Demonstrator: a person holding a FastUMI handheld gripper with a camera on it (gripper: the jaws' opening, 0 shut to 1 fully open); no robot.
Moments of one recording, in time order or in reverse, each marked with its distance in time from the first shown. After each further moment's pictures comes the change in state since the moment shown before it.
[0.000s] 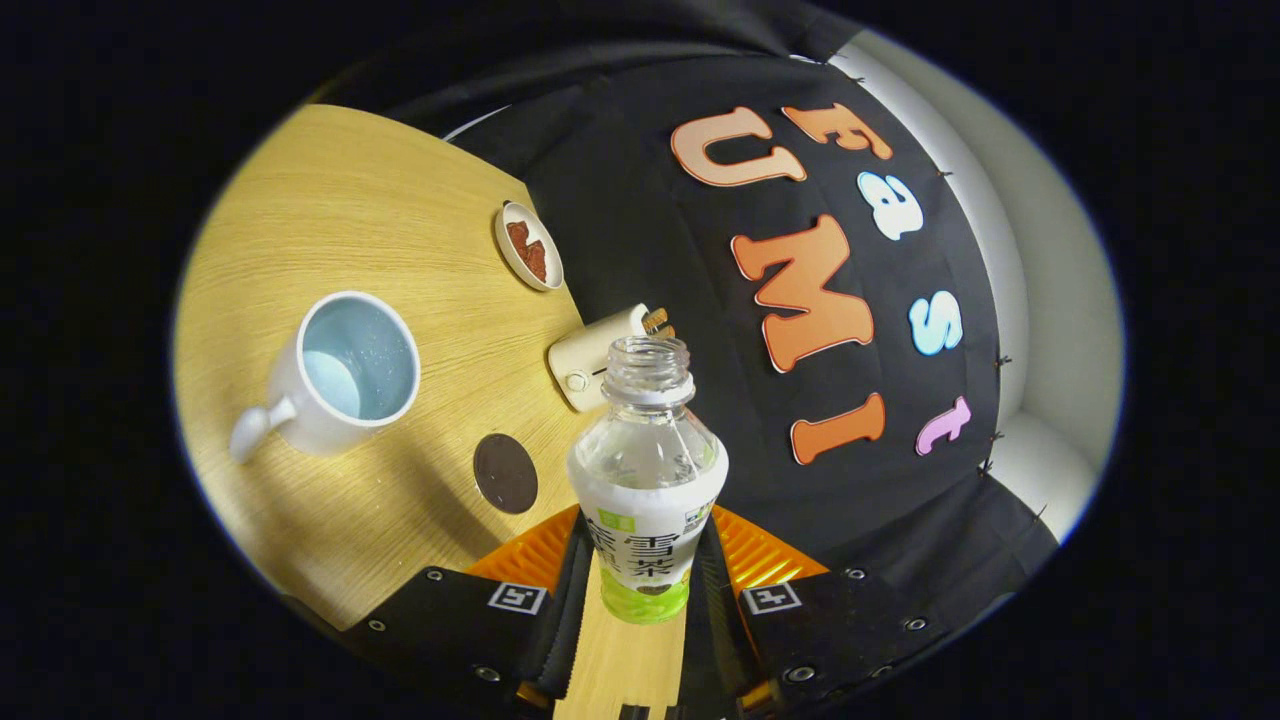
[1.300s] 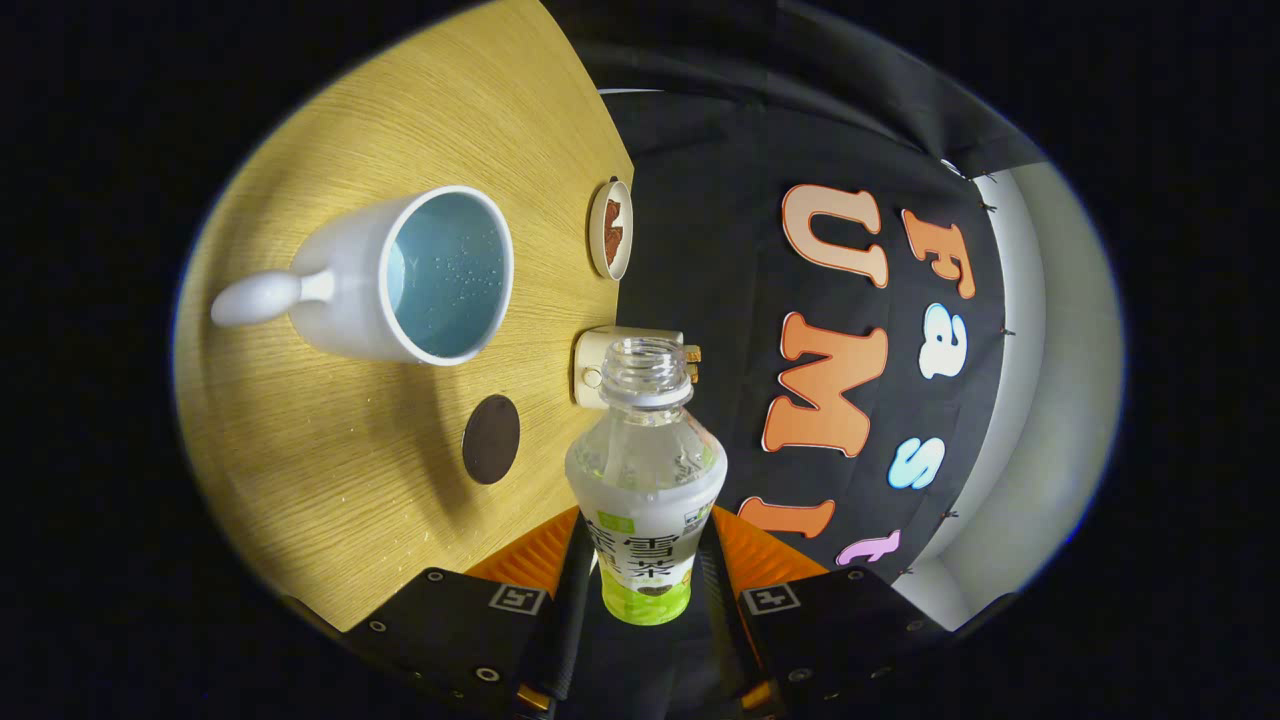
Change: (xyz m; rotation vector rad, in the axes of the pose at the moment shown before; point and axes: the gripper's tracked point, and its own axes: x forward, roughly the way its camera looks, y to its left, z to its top) arm 0.009 0.018 0.015 -0.454 -0.067 -0.037
